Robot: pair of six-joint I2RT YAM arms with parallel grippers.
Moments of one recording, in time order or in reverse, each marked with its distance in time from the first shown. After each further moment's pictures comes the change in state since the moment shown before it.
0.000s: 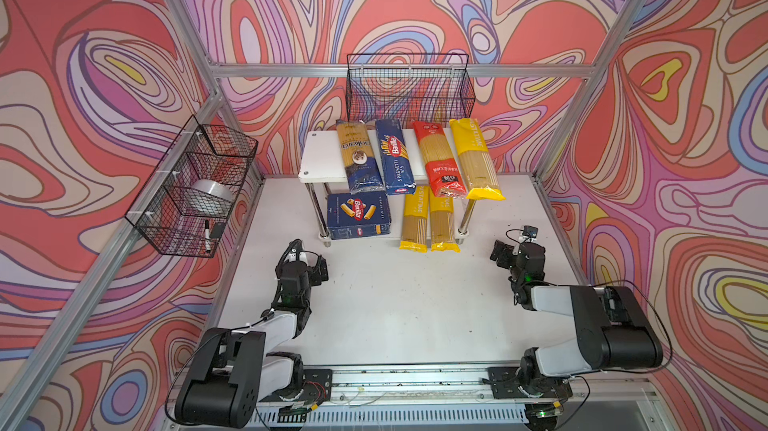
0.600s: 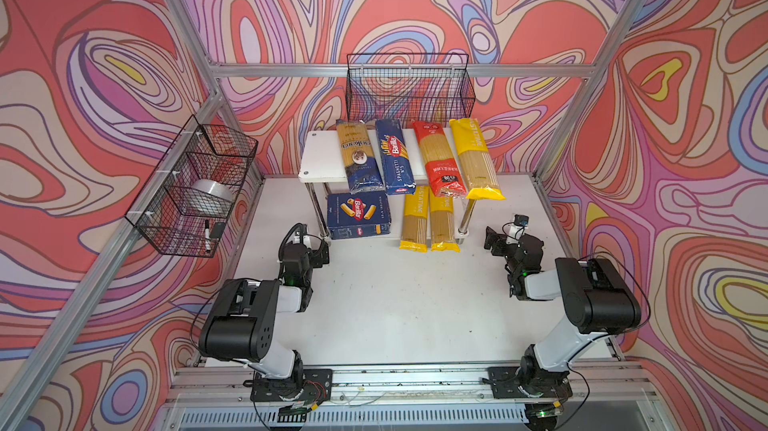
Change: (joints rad) left arm 0.064 0.311 0.137 0.229 0.070 0.075; right arm -0.002 0.173 0.071 0.259 -0.170 -0.108
